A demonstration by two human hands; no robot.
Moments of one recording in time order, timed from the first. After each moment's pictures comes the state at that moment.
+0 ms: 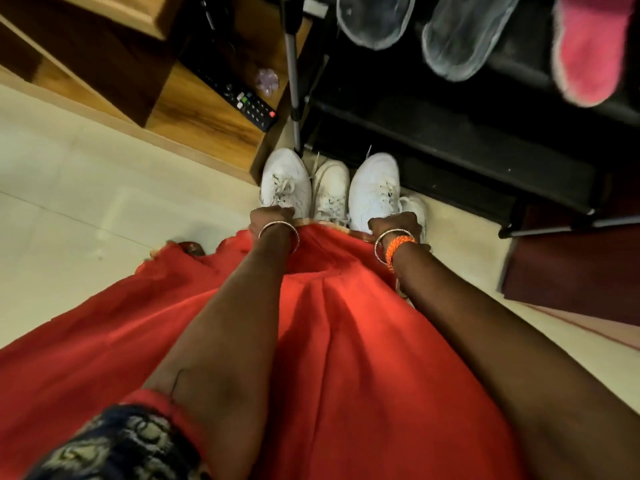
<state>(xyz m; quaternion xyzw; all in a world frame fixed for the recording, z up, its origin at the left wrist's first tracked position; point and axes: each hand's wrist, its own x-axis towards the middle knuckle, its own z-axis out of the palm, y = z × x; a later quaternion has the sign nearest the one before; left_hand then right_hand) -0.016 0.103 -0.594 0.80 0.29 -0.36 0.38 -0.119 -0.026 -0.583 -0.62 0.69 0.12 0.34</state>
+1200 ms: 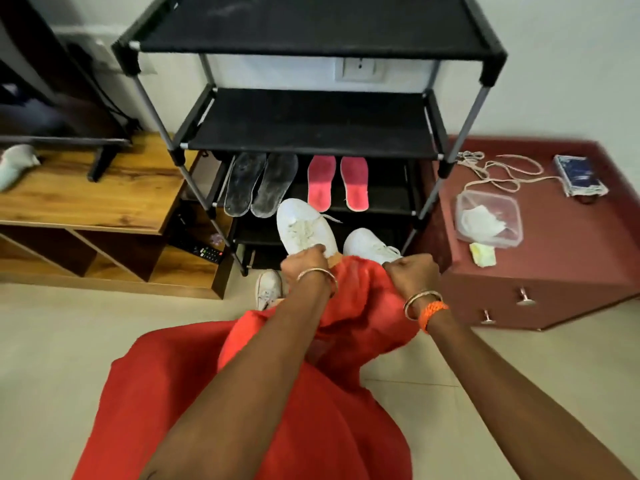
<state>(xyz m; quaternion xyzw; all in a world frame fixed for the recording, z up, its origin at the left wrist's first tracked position) -0.250 0.009 -0.270 0.74 0.14 -0.29 0.59 -0.375 -0.080 -0.303 -0.66 0.63 -0.17 0.37</state>
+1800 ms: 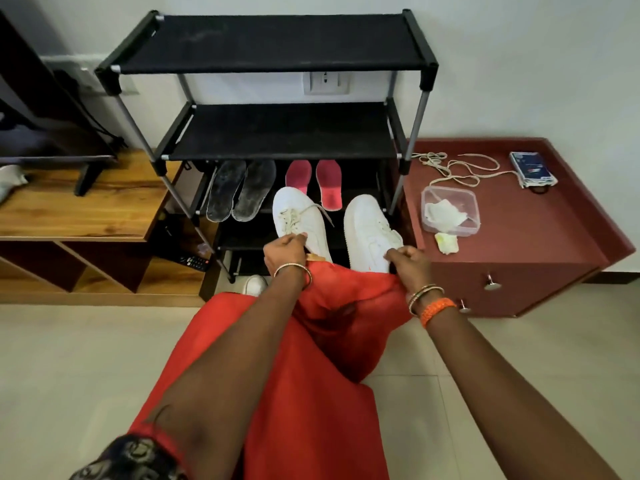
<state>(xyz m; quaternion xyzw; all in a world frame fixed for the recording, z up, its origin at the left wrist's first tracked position) -0.274 0.011 -0.261 0.77 0.01 -0.22 0.59 -0.430 -0.087 -0.291 -0.54 0.56 -0.29 0.56</state>
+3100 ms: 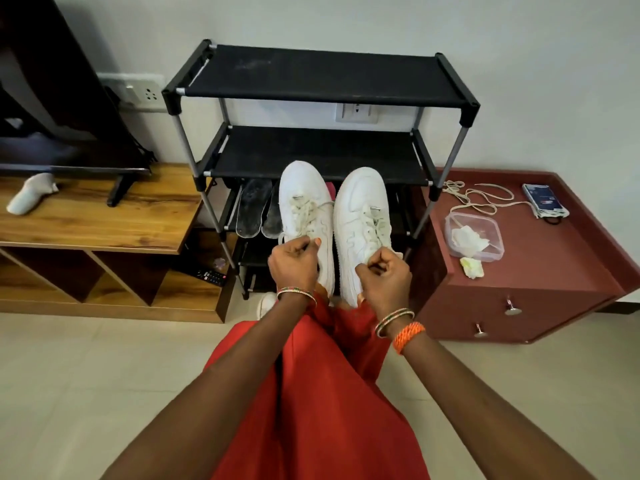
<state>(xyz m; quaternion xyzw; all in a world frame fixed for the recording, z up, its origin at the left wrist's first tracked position) -0.220 0.064 -0.241 0.77 -0.19 -0.09 0.60 -0.338 0.010 -0.247 -0.65 0.42 -0.45 0.43</state>
